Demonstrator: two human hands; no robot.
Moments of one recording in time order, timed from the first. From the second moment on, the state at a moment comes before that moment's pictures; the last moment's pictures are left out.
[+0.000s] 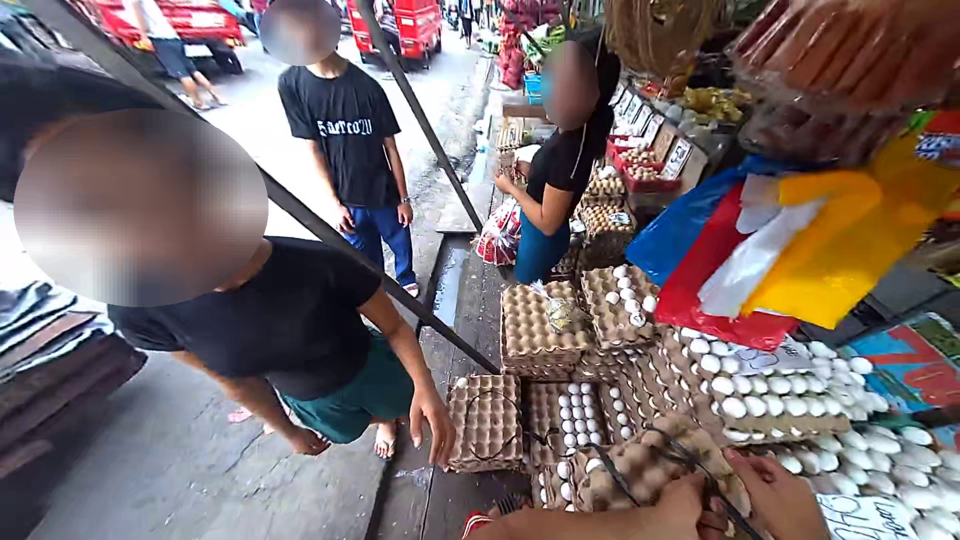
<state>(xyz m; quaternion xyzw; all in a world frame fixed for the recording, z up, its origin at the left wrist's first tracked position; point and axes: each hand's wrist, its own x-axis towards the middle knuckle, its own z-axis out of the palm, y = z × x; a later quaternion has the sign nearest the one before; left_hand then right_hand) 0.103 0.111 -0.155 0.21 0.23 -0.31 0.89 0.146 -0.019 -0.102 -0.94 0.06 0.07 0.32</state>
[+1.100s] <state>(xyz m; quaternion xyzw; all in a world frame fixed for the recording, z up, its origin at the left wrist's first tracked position) 0.157 0.128 -0.136 0.78 -0.14 -0.21 0.57 0.144 -0.034 -0.098 -0.89 0.04 0.03 0.44</state>
